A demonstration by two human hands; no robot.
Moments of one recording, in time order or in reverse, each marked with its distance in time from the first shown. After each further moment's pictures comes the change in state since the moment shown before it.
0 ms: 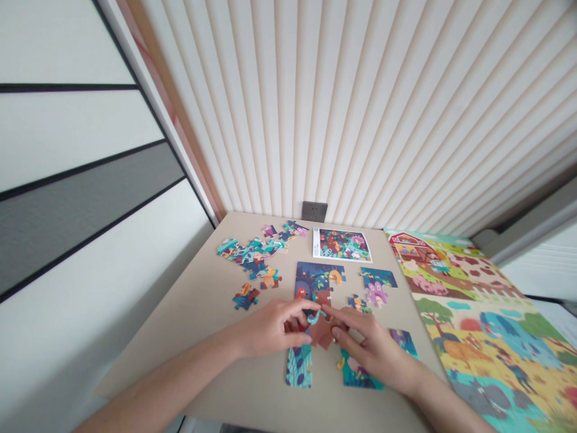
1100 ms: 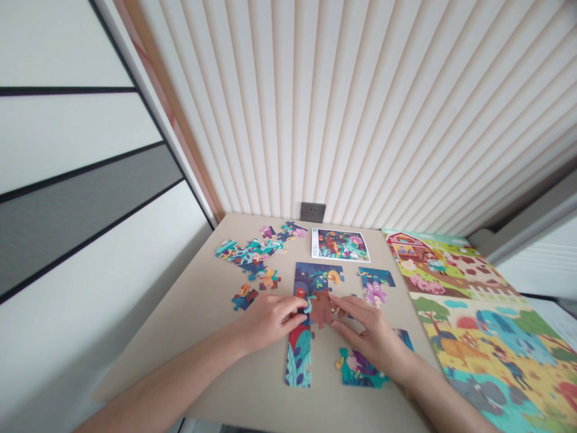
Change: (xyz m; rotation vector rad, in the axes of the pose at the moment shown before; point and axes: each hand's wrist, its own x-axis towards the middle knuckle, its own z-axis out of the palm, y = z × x) left_hand 0.004 -0.002 -0.006 0.655 0.251 0.231; right_hand 0.002 0.017 -0.004 -0.206 0.200 -0.077
